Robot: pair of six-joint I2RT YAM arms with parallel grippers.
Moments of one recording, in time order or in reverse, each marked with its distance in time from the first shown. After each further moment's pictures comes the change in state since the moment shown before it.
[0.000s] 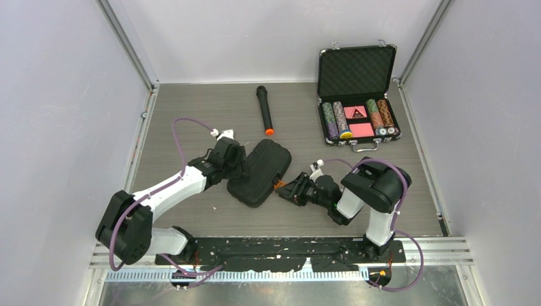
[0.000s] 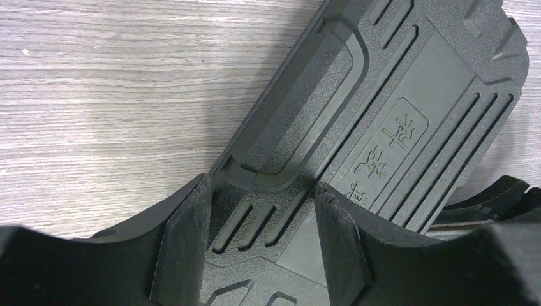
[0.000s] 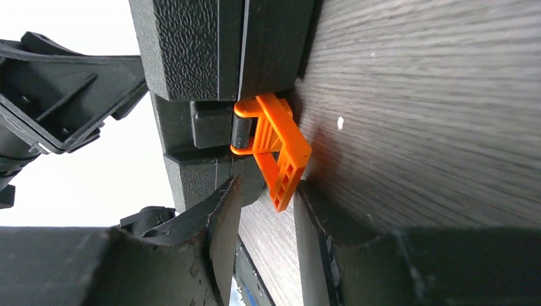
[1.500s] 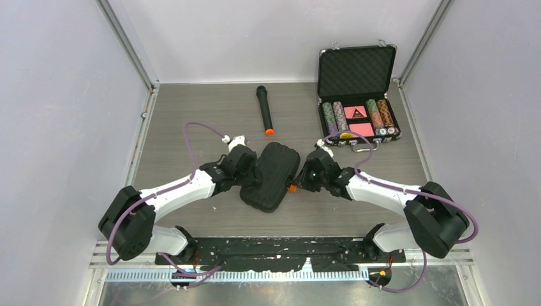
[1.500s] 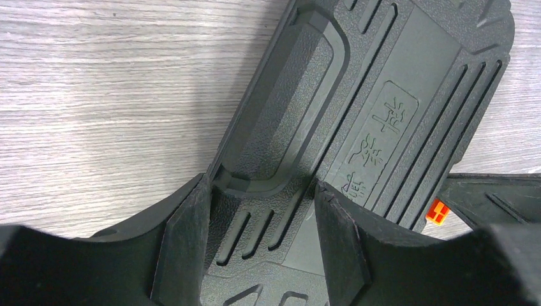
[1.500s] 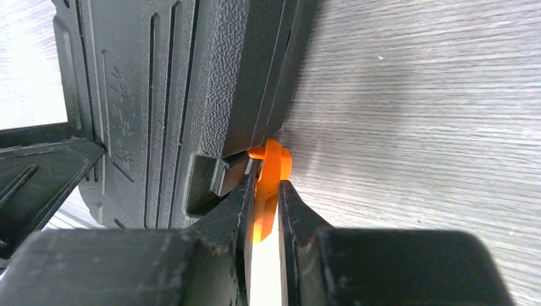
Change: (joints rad) left arm -0.159 0.032 0.002 0.024 -0.052 -0.150; right arm -0.039 -0.506 0.372 -1.327 0.211 -0.347
